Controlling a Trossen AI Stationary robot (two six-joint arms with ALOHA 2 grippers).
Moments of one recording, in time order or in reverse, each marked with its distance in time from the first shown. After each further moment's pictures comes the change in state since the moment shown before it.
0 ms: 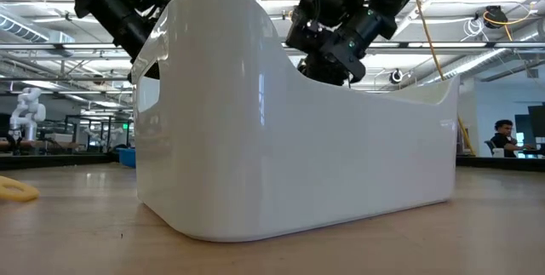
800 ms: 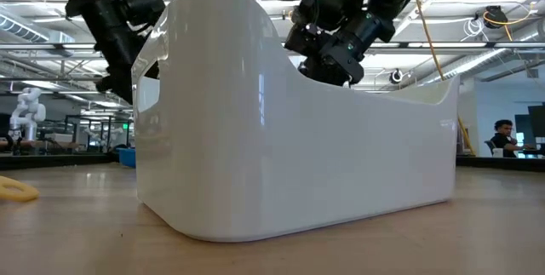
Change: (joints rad) left arm 0.101 0.003 0.020 -0.298 0.019 -0.144; right arm -0.018 -0.001 0.000 0.005 -0.027 0.007
